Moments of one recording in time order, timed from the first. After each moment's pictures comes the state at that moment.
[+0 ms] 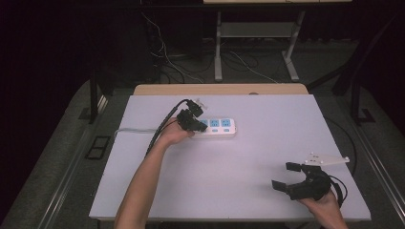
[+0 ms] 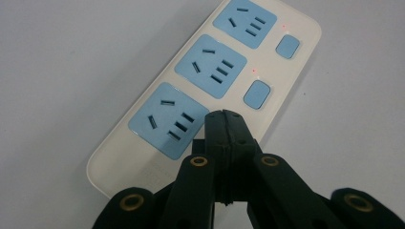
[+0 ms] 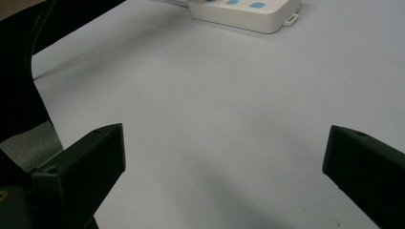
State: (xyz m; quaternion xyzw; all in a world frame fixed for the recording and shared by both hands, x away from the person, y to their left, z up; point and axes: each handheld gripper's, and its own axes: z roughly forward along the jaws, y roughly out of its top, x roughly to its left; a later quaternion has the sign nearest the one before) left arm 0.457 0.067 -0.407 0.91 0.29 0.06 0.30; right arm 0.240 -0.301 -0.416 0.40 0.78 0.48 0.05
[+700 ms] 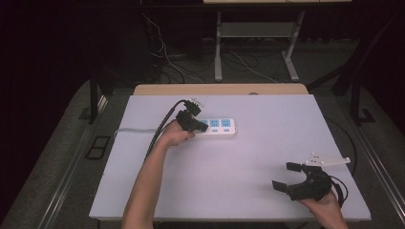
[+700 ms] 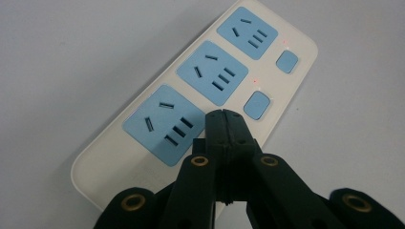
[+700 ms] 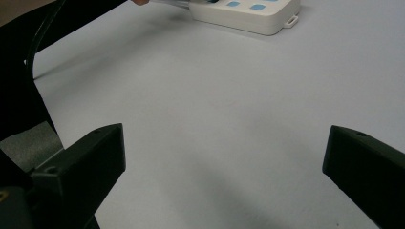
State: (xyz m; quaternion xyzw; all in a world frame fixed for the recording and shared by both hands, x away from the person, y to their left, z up) left arm 0.463 0.072 -0.414 0.89 0.32 0.02 0.33; right arm 0.238 -0.301 -0.415 0.40 0.78 0.48 0.05
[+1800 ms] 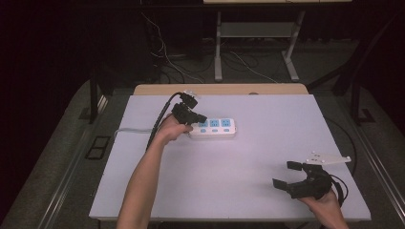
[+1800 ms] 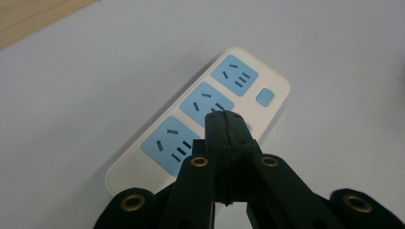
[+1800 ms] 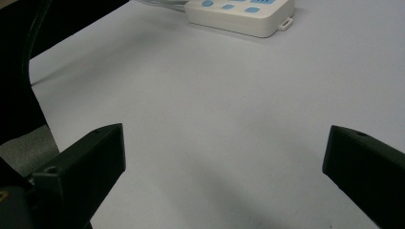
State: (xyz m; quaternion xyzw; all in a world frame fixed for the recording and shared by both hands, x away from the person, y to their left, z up) left arm 0.458 0.079 -0.374 0.87 0.32 0.04 0.37; right arm 0.242 -0.303 -0.415 0.41 0.77 0.49 0.06
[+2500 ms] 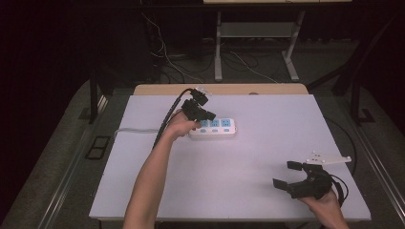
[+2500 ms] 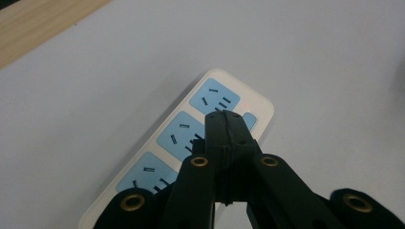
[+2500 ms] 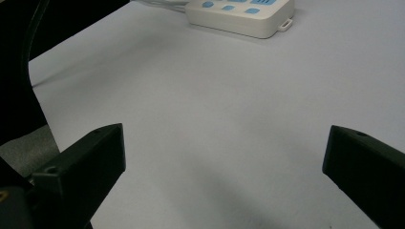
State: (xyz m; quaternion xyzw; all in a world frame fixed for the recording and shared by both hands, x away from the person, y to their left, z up) left arm 0.462 0.049 -0.371 0.88 0.30 0.04 0.36; right arm 0.242 -0.304 -0.415 0.40 0.77 0.49 0.06
